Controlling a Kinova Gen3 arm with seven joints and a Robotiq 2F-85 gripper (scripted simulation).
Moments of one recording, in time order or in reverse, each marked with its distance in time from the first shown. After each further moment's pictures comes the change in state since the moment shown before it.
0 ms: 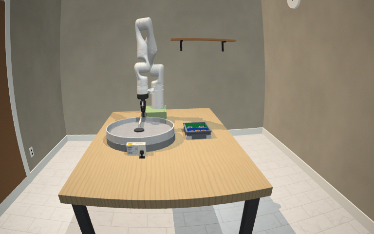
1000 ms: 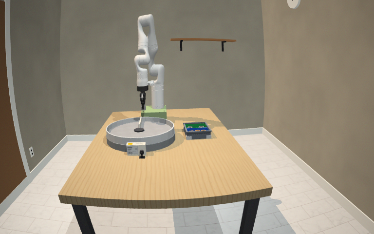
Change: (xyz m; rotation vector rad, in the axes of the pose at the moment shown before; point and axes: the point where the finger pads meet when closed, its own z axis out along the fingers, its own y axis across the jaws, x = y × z) arm 0.000 0.000 -0.051 0.000 0.000 0.000
